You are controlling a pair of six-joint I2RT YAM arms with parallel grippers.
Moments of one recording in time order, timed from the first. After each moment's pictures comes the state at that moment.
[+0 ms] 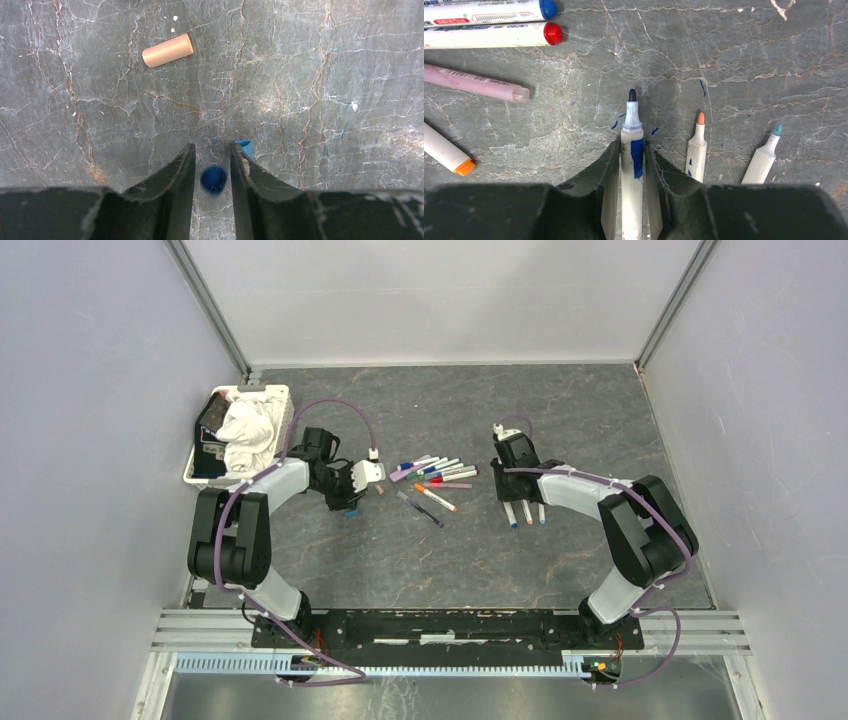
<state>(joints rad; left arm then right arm) -0.14 1.60 0.90 -0.55 0.49 1.15 0.49 1.66 0.88 -0.20 0.16 0.26</state>
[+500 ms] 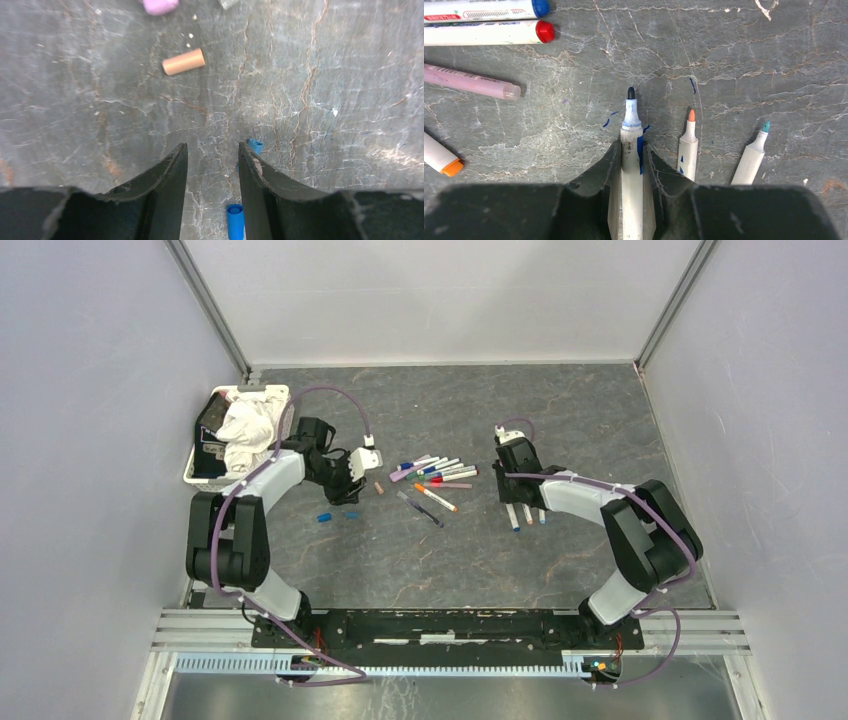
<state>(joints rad) -0.12 1.60 0.97 -0.63 0.54 1.12 0.50 1.63 0.83 -0.14 0.20 0.25</state>
